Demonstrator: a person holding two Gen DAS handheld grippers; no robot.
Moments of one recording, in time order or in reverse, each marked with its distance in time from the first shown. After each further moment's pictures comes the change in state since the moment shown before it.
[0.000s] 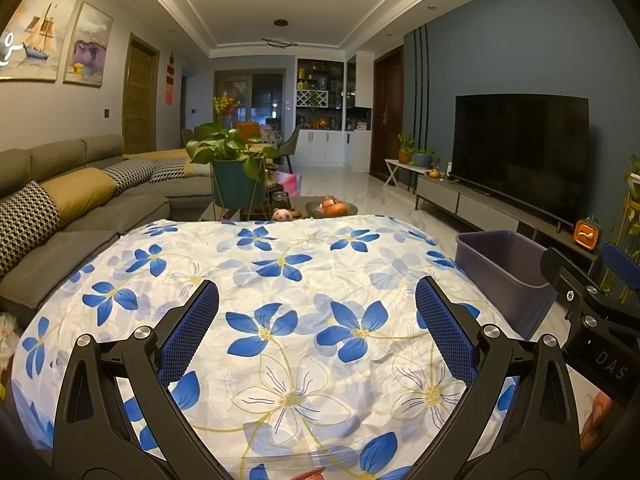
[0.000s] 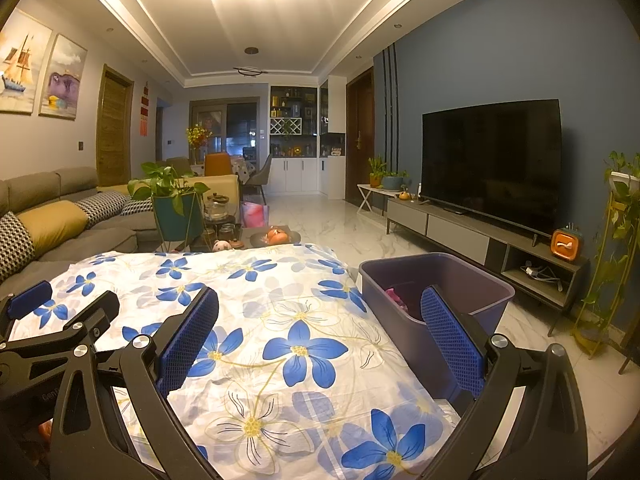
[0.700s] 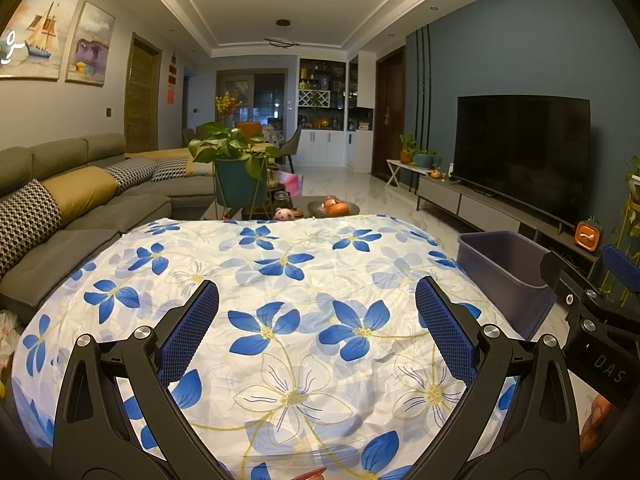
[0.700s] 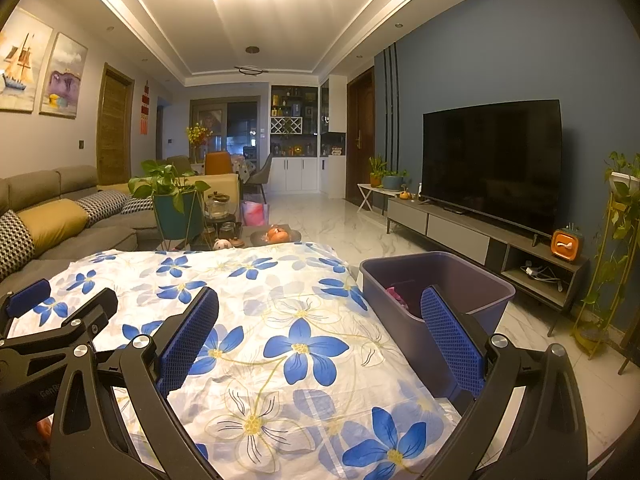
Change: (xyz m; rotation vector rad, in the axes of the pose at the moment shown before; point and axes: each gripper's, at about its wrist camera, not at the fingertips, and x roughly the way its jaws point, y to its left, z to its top) left arm 0.001 0.000 0.001 -0.001 -0.001 0.001; right arm 0.000 0.000 0.000 0.001 0.000 -0.002
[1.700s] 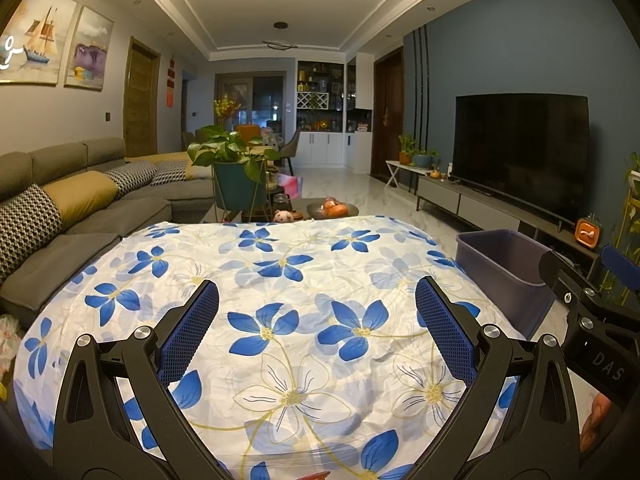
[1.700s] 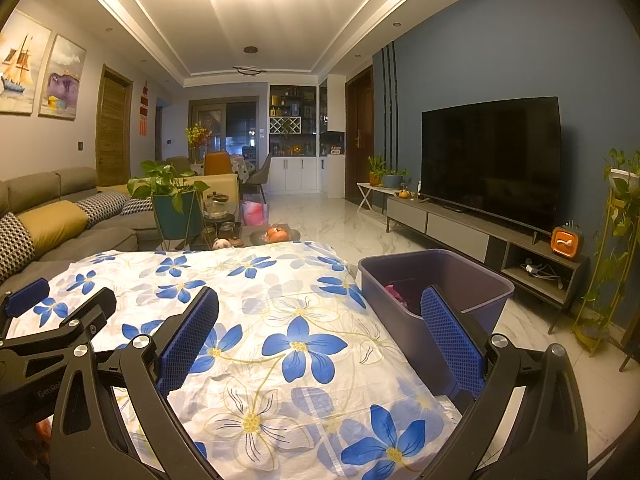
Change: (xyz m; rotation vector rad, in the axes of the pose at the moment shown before) left arm -0.002 -0.004 -0.001 0.014 -0.009 0.006; right arm 0.000 -0.001 -0.001 0.003 0.001 -0.001
